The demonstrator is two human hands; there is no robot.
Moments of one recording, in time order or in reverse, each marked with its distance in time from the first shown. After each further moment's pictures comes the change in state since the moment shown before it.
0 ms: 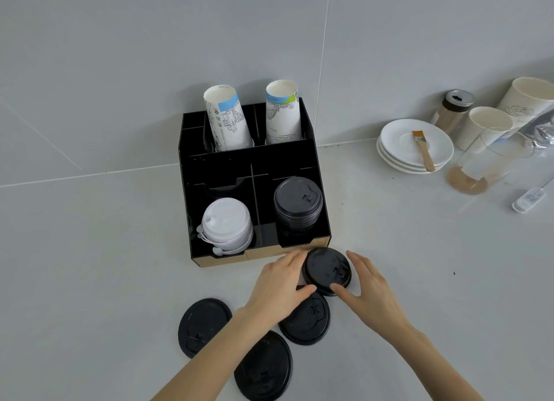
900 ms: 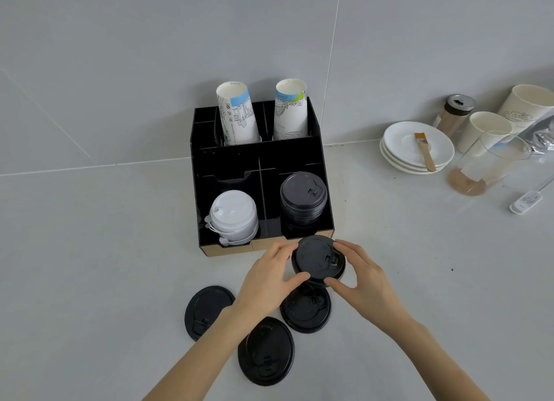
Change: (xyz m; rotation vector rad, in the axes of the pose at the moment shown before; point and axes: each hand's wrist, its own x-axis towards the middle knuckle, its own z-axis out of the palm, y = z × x) left_hand -0.026 -0.013 -0.006 -0.235 0.225 -0.009; right_hand -0.014 -0.032 -0.011 0.070 0.025 -0.211
